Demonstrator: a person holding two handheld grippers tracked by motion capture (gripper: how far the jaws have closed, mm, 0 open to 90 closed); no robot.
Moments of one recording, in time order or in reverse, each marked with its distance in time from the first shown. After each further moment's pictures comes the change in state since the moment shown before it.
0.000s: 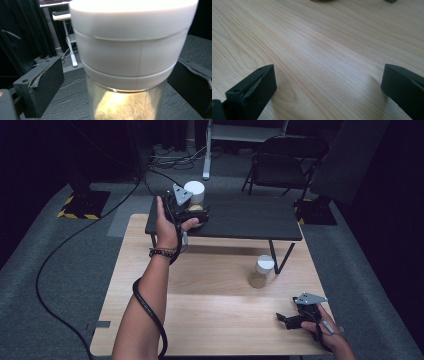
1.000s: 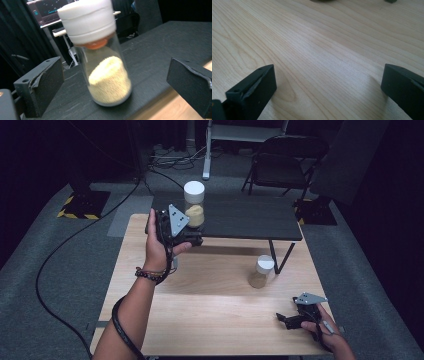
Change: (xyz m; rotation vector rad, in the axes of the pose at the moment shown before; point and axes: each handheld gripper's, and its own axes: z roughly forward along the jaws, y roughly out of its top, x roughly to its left) left arm -0.015 -0.036 -0.067 -0.056 -0.033 0.217; right arm 0.000 0.000 0.000 0.000 0.000 -0.001
